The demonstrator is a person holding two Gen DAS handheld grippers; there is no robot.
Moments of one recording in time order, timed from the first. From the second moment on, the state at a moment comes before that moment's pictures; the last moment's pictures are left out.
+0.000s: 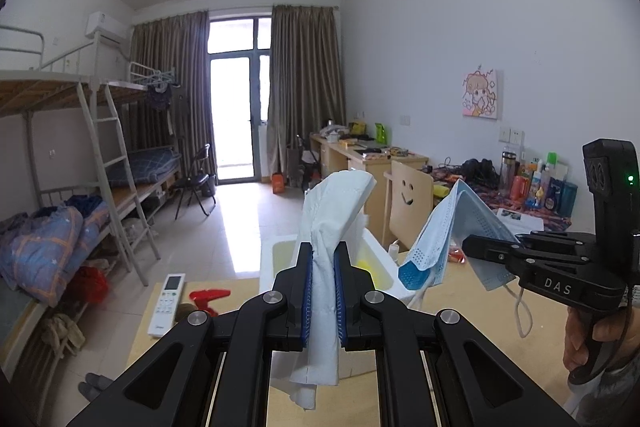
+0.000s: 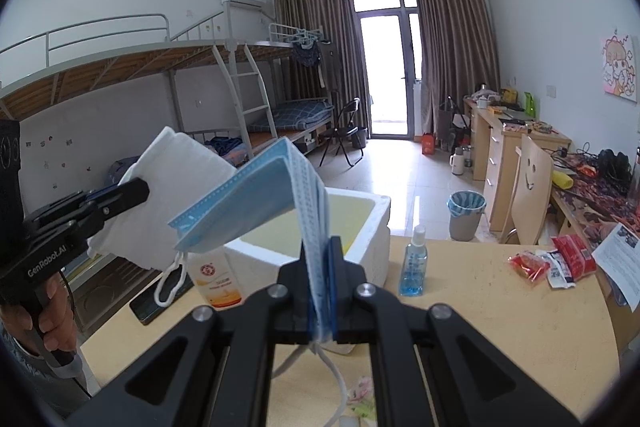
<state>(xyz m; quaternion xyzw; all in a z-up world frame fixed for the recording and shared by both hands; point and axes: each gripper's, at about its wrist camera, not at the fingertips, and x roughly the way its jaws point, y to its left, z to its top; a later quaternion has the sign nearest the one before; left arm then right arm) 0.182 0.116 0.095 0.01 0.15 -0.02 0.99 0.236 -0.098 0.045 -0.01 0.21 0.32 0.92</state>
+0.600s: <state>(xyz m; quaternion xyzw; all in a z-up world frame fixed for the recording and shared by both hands) 0.244 0.140 0.092 -0.01 0.16 0.01 0.99 0.284 -0.075 0.051 -0.03 0.21 0.32 0.92</state>
